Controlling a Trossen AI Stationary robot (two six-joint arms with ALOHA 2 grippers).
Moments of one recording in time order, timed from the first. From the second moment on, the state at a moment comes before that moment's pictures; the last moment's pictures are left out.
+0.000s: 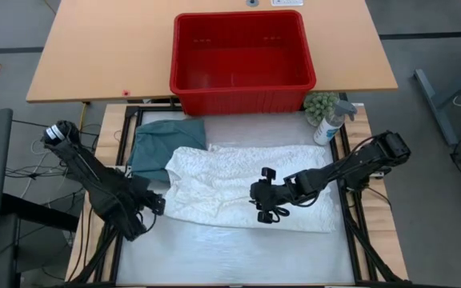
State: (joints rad) left arm -0.85 1.21 0.80 -1.19 -0.62 -2.13; right arm 0.32 1.56 1.03 -0.36 0.34 0.31
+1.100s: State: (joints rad) left arm -0.81 1.16 0.60 -0.56 -0.56 -1.86; right arm 0.32 1.56 0.98 -0.30 0.34 0.38
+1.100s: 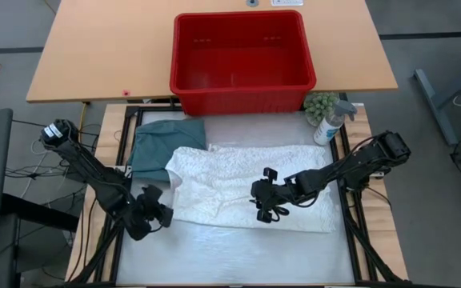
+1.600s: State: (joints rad) left arm -0.87 1.16 0.62 -0.60 -0.41 -2.01; right arm 0.33 1.56 0.98 -0.31 0.34 0.39
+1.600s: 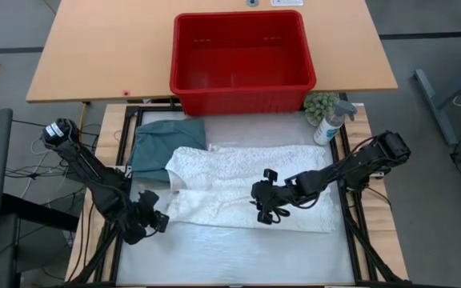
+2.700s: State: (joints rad) left arm -0.83 1.12 0.62 -0.83 -0.49 -2.08; right arm 0.34 1.86 1.15 -0.17 0.27 0.05
